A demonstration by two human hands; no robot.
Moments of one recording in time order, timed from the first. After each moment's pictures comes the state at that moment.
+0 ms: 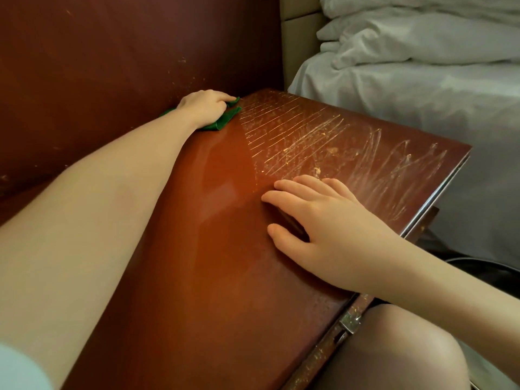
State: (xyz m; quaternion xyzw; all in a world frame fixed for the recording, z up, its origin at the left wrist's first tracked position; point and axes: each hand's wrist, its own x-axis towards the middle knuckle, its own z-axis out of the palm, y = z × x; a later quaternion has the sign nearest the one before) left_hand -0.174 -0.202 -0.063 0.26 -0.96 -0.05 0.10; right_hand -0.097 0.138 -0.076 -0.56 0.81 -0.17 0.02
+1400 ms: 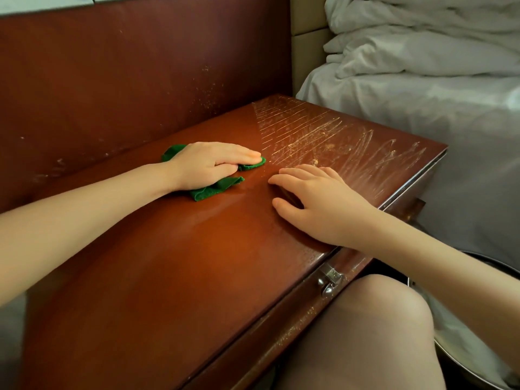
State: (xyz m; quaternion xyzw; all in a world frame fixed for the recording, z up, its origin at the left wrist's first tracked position) left_hand -0.020 -0.097 -0.064 -0.02 -0.99 -0.10 0.07; right_hand -0.097 0.141 -0.074 -0.57 0.81 -0.15 0.01
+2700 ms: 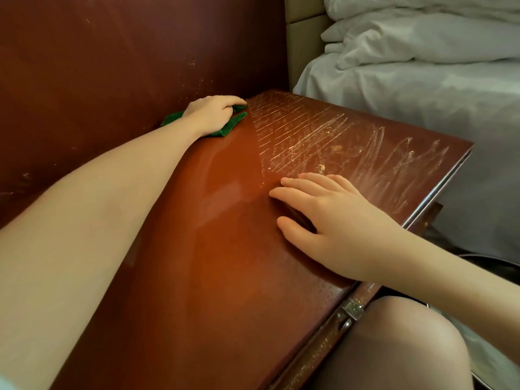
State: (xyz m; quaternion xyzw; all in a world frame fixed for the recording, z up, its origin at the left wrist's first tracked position) left_hand -0.152 -0.185 -0.063 0.23 -0.97 -0.03 0.11; right_hand -0.098 0.140 -0.077 -0.56 0.81 -0.15 0.03
